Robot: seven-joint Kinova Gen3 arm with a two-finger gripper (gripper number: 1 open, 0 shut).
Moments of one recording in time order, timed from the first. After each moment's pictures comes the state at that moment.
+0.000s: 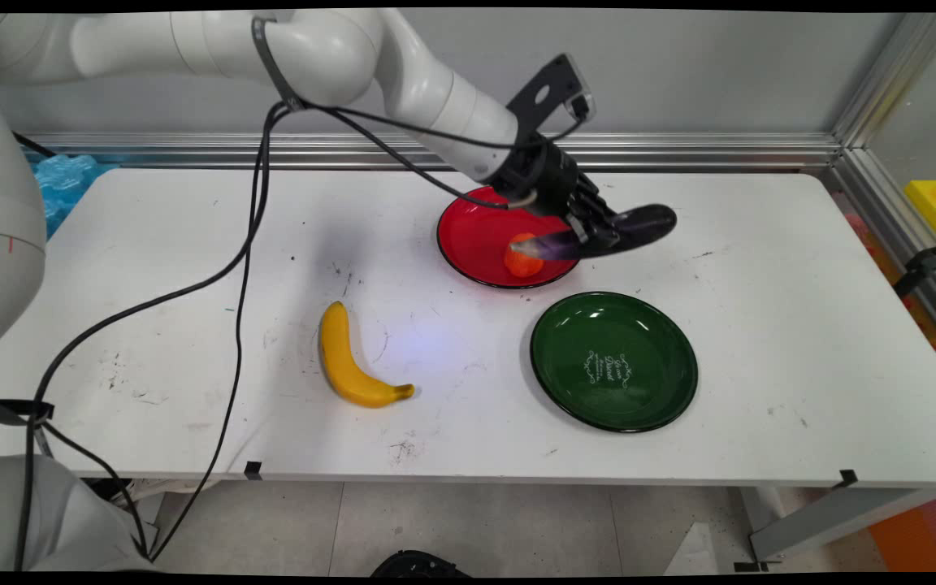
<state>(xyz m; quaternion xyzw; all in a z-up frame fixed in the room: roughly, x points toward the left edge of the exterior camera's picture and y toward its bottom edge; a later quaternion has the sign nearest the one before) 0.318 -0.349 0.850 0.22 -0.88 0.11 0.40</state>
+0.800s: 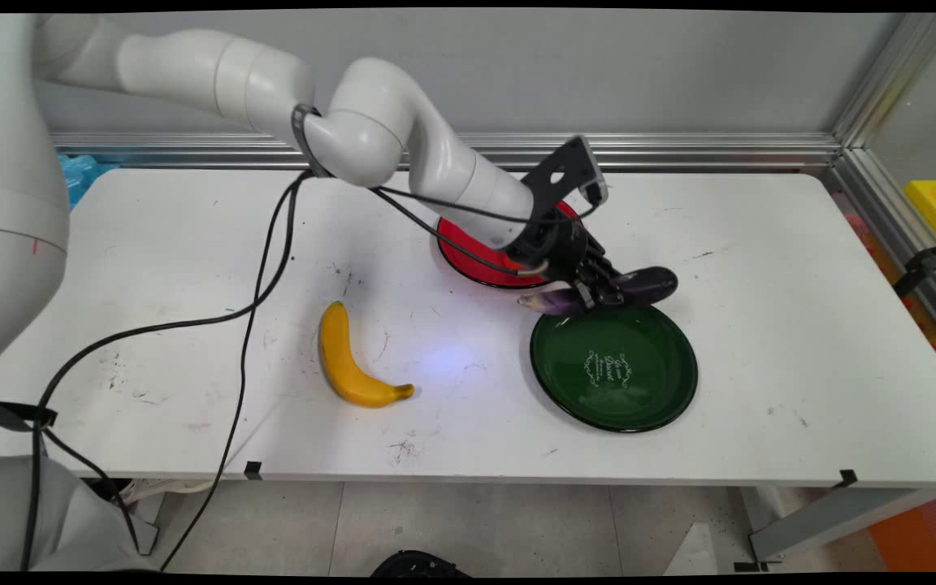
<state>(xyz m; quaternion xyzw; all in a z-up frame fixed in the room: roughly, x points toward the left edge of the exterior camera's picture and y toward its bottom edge) 0.289 -0.329 0.789 0.22 -0.89 0.10 0.39</state>
